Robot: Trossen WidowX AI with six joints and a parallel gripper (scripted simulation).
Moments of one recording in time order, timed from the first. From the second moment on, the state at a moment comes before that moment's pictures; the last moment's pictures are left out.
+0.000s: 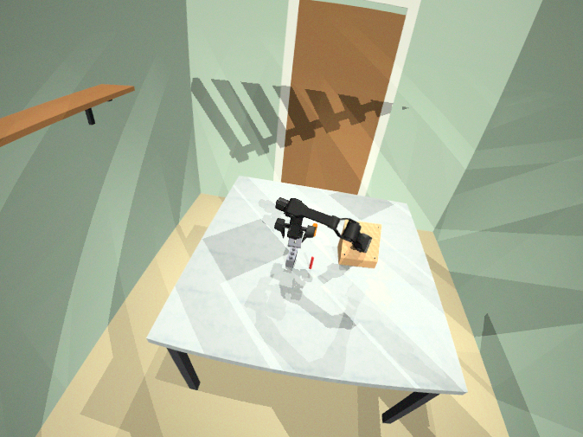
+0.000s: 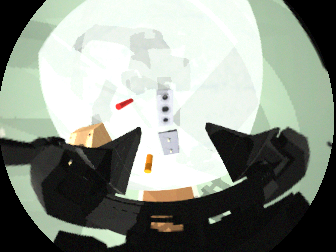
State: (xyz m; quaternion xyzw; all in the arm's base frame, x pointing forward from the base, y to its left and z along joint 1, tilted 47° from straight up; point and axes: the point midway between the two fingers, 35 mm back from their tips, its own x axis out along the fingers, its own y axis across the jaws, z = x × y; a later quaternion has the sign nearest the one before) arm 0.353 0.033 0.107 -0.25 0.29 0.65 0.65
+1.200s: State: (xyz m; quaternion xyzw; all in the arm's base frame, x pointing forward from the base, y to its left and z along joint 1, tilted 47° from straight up) arm 0.343 0.102 0.036 -0.23 0.29 0.66 0.65
